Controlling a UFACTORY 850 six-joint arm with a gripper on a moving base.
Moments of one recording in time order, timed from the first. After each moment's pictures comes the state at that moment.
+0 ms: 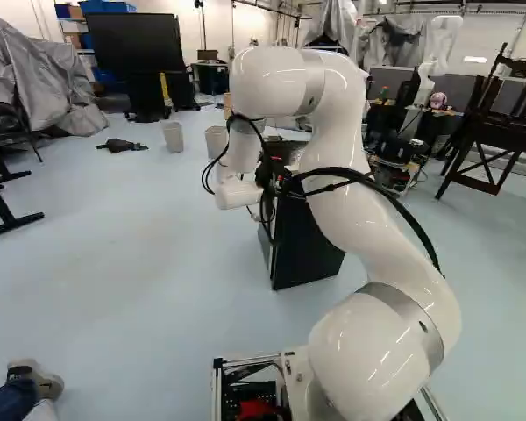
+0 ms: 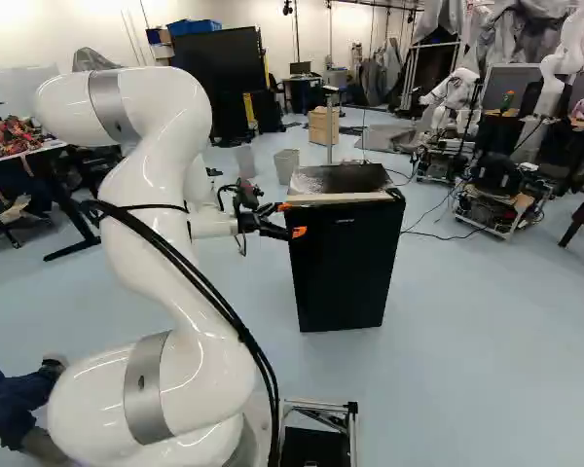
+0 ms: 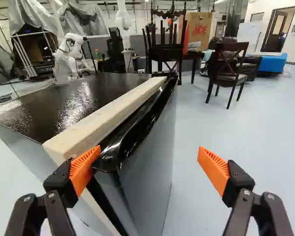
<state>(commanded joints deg) 21.8 -41.7 -55.6 86.9 78.0 -10.8</state>
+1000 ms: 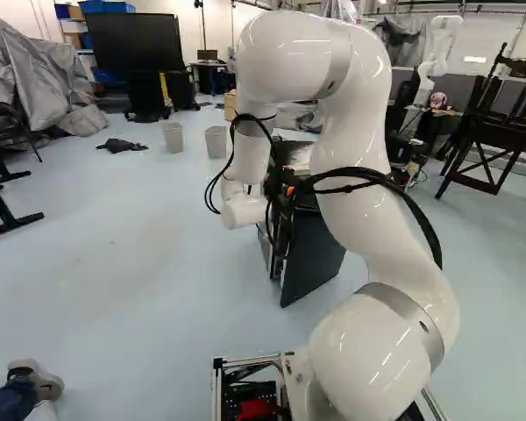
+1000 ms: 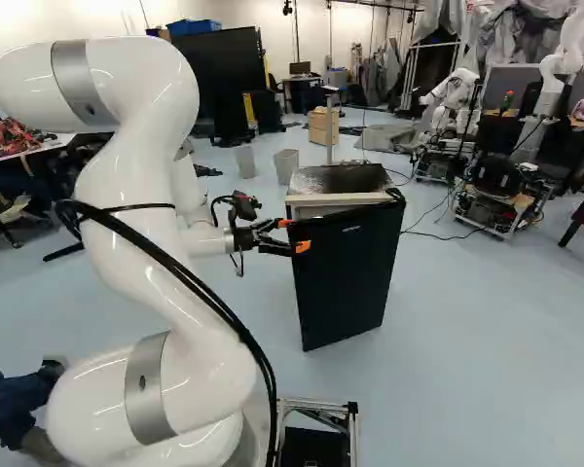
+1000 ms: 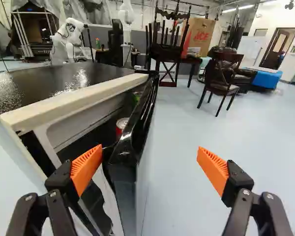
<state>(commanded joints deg) 24.5 -33.6 -39.3 86.9 78.0 -10.8</state>
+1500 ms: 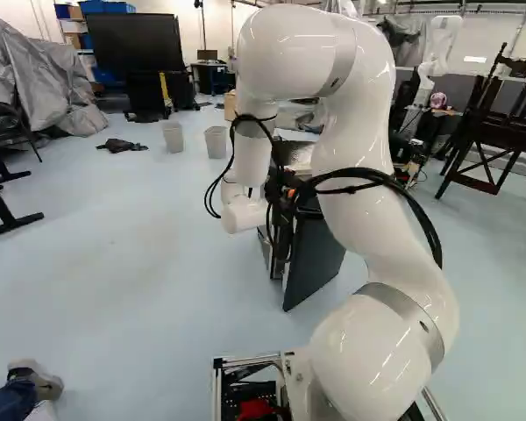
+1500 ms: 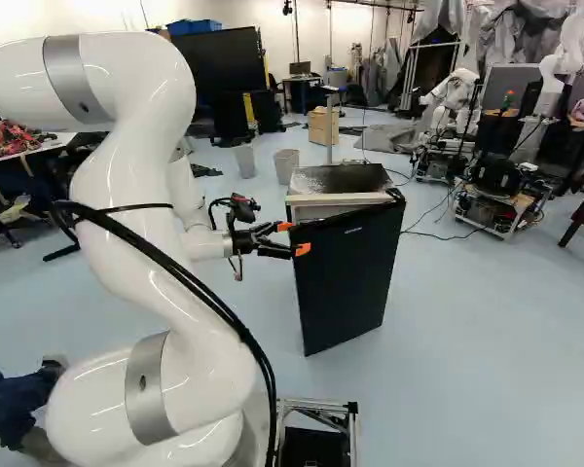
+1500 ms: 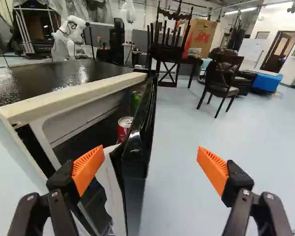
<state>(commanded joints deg) 24.8 -33.2 -38.4 86.9 78.0 -10.8</state>
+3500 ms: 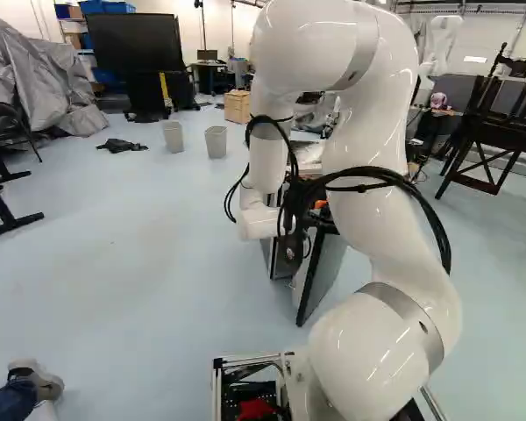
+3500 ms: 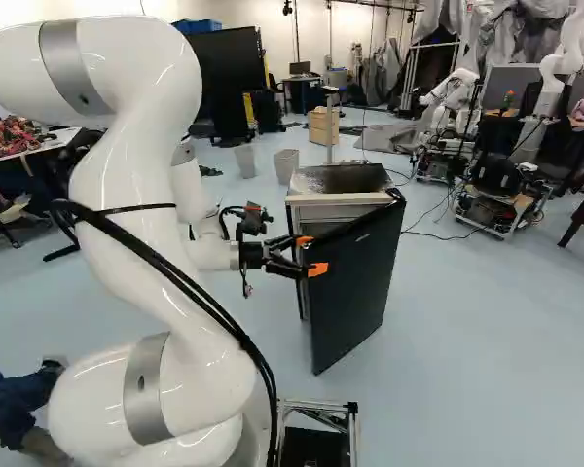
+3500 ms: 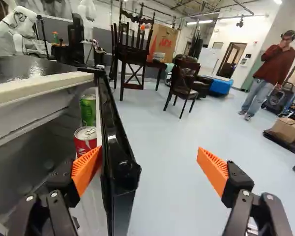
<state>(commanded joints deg) 20.3 -29.9 -30.2 95.7 81.1 -10.8</state>
